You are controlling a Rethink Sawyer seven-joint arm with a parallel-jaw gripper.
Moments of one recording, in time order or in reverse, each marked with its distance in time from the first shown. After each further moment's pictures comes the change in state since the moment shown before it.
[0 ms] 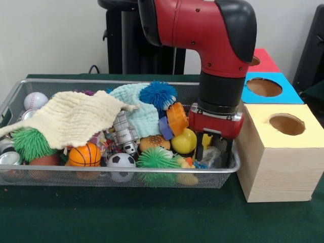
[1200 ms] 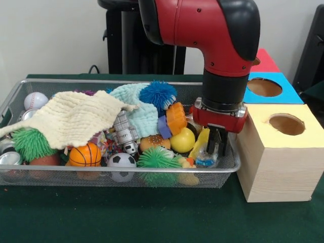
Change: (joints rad) arm 0.015 -0.009 -0.018 -0.027 0.000 0.174 0.000
